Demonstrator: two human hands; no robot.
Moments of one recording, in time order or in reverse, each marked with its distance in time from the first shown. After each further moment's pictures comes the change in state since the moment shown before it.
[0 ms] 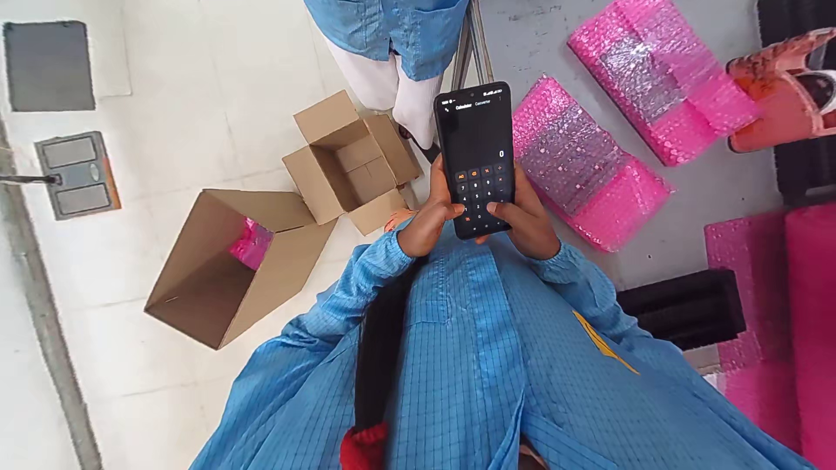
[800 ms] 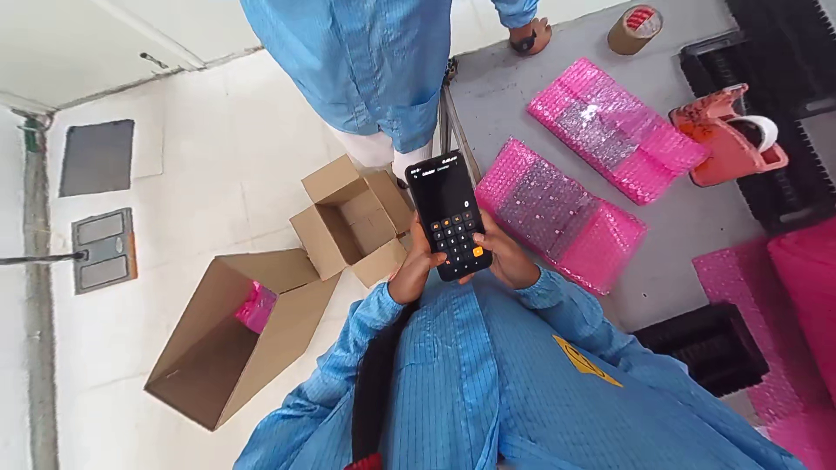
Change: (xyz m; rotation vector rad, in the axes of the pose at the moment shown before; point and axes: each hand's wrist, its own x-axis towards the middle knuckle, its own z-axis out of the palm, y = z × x) left_hand 0.027 -0.004 -0.002 -0.058 0.080 0.025; right_hand 0.028 -0.016 -0.025 0.205 -0.151 0.124
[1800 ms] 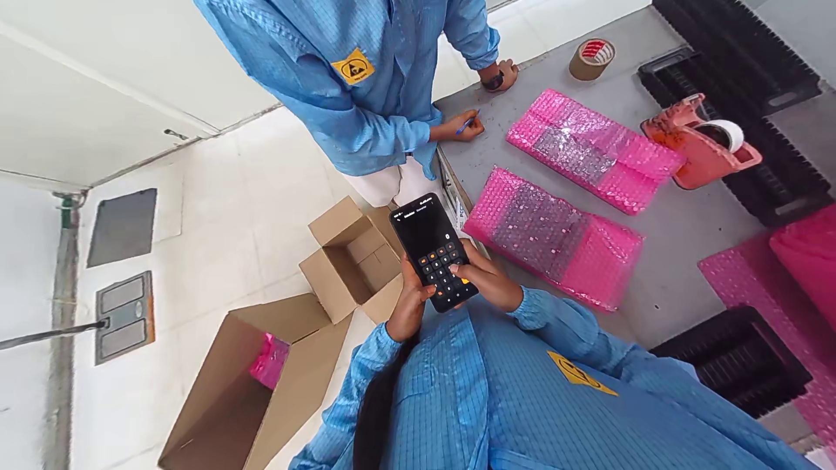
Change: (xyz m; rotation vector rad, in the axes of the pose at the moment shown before) left_hand 0.000 0.001 -0.001 -0.027 0.084 -0.022; right_hand 0.007 -0.005 0.006 -0.191 0.070 -0.014
